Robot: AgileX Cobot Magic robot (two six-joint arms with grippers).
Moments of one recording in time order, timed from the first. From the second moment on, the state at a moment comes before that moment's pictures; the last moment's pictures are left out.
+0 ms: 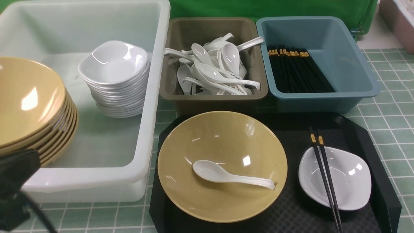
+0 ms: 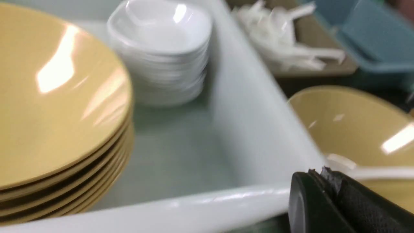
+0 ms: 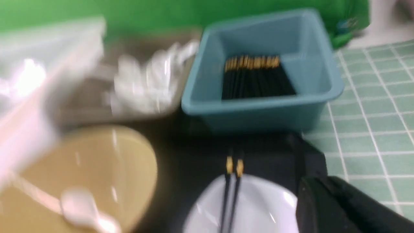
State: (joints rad) right arm 0.26 0.34 -0.50 -0.09 0.60 0.26; left arm 0.07 0.46 -0.66 -0.44 0.86 0.34
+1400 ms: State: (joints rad) right arm 0.31 1.56 -0.94 0.11 0.79 0.03; left arm -0.84 1.29 -1.16 -0.10 1.08 0.32
